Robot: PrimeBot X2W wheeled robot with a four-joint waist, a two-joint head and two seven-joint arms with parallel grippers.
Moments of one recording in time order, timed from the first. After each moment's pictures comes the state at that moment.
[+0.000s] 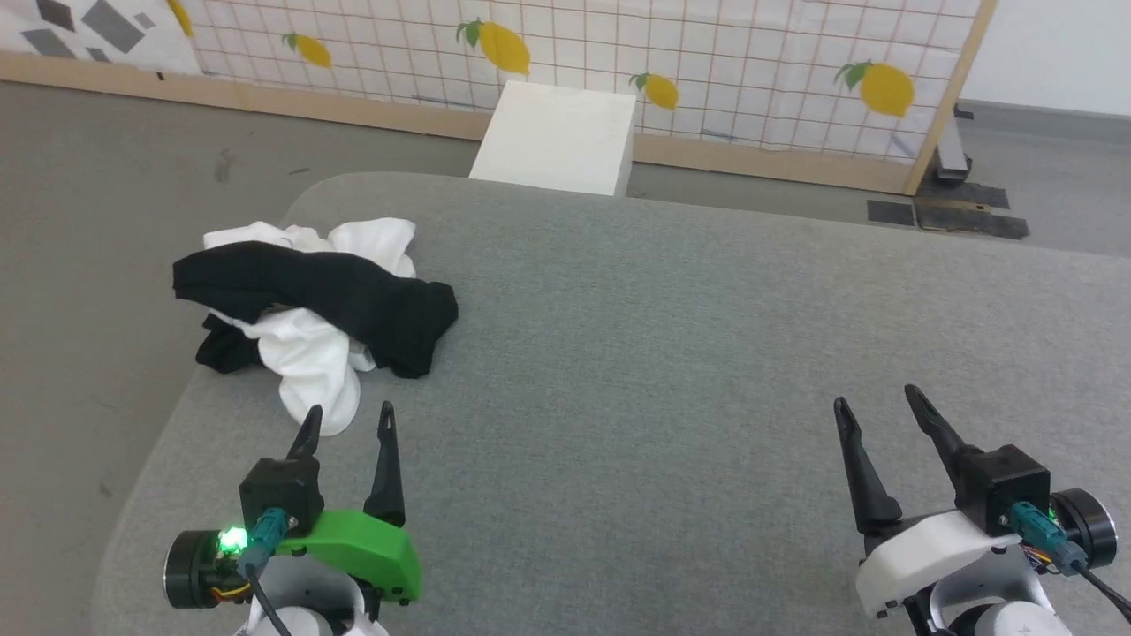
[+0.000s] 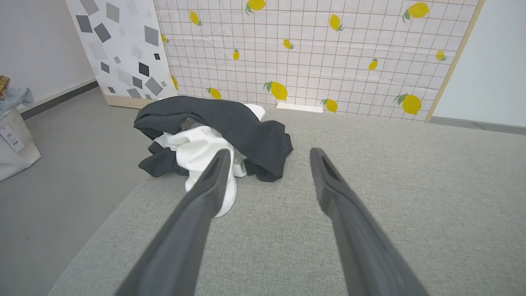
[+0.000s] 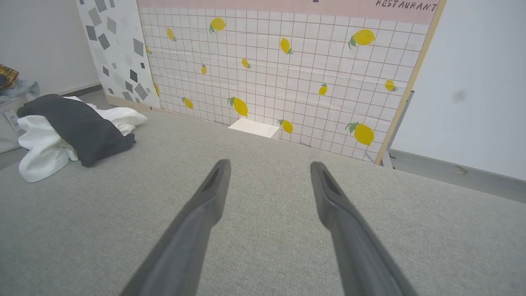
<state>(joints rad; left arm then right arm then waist) -0.03 0.06 -0.06 0.08 -0.09 0.04 -0.09 0.02 -0.05 0.00 0.02 0.00 0.13 -0.05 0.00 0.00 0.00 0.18</state>
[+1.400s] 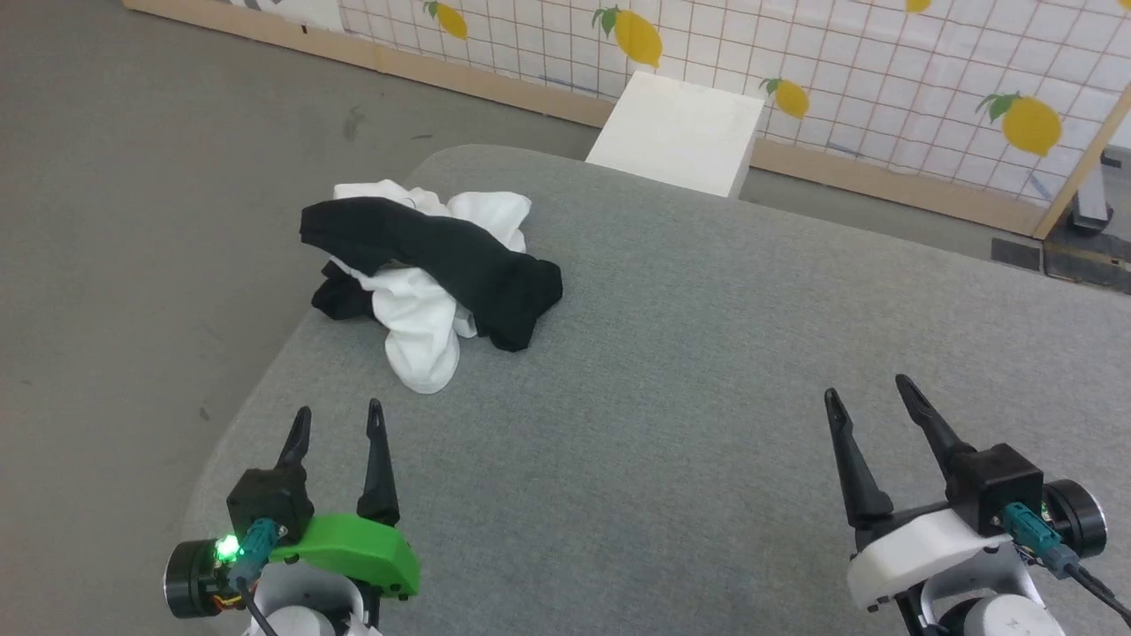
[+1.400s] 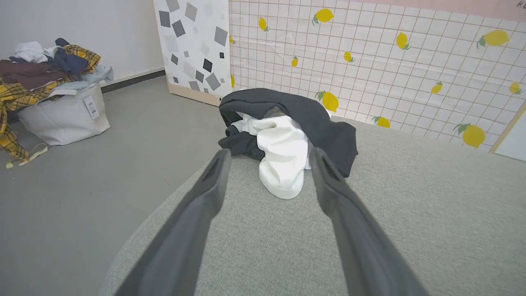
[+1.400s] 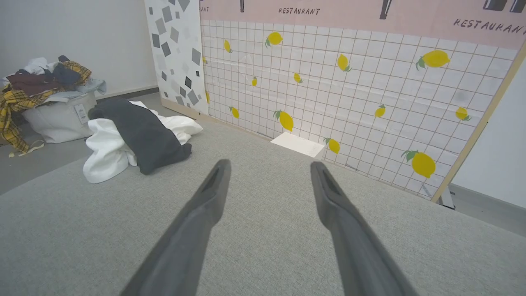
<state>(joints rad) -0.04 0.06 -0.07 0.13 -0.15 0.07 -0.18 0.00 -0.05 0.02 0.04 0.00 0.13 -0.11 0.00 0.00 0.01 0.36</state>
